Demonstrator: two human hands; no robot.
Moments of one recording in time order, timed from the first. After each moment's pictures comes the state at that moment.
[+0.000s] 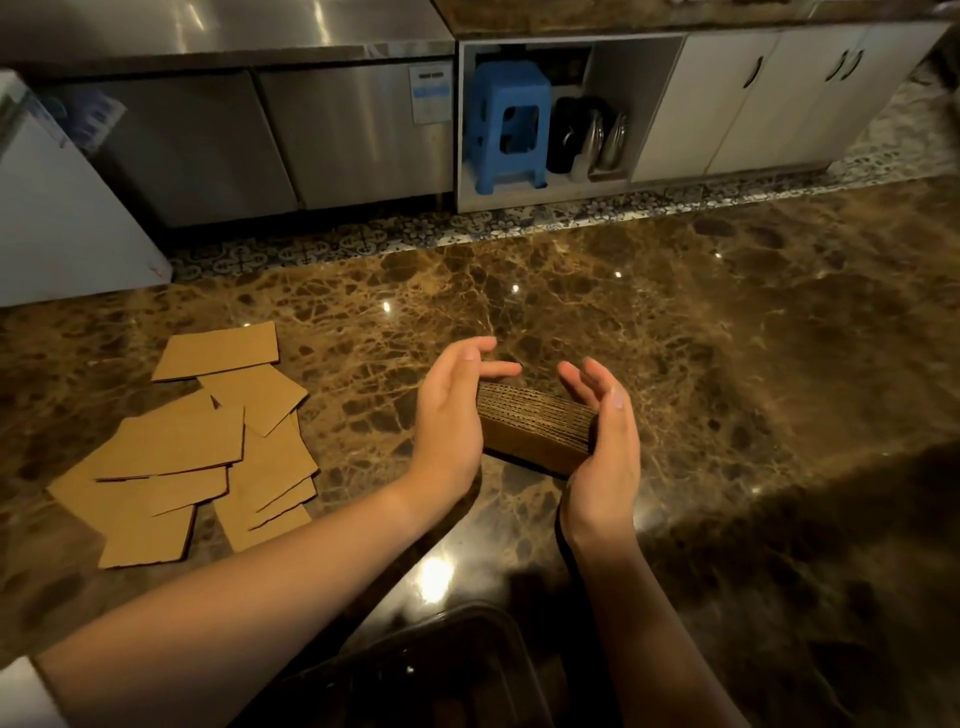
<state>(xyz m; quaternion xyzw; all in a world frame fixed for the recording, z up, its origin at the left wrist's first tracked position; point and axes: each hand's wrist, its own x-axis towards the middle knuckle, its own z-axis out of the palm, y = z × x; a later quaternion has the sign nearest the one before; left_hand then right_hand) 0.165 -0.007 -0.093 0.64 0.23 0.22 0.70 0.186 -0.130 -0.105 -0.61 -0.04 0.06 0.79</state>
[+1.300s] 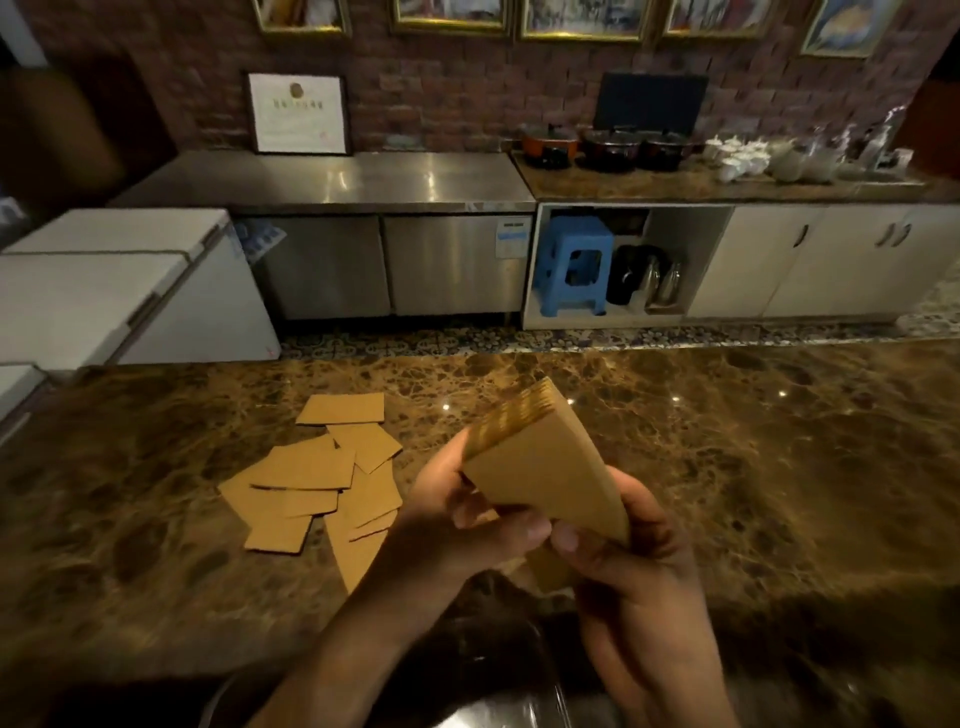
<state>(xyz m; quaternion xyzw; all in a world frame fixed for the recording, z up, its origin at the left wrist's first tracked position) 0.021 -0.014 0.025 0.65 0.04 0.19 0.74 0.089 -0.158 0.031 -0.46 -0.12 0.26 0.84</state>
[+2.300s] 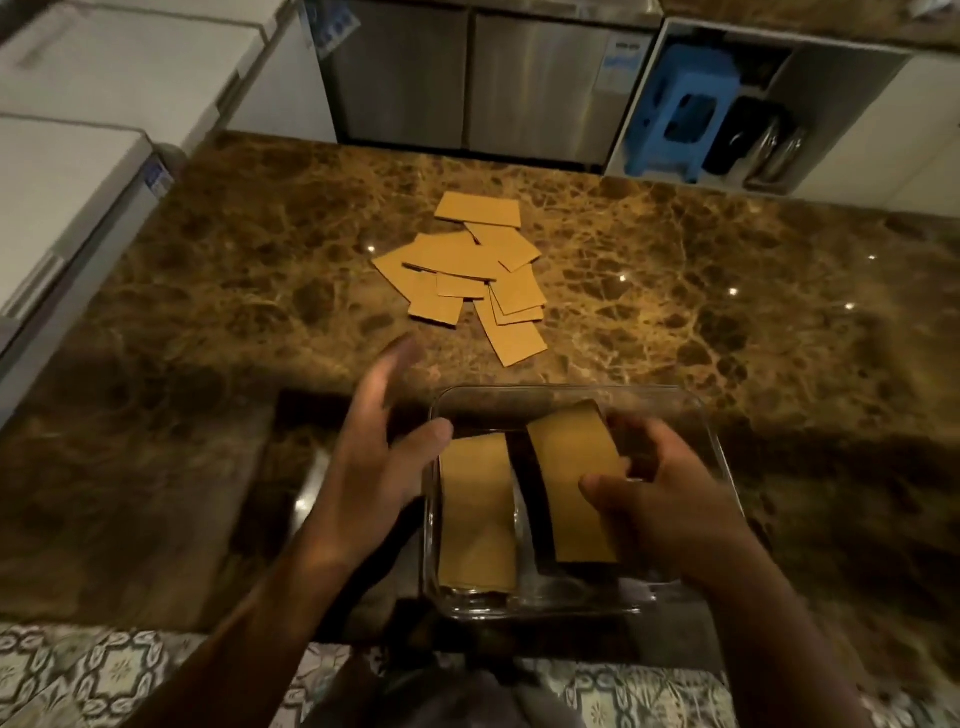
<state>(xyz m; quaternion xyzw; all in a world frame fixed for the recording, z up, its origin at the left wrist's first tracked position) -0.196 0.029 -0.043 0.66 0.27 0.25 0.65 -0.027 -0.154 -0.025 -0.79 -0.13 0.40 0.44</state>
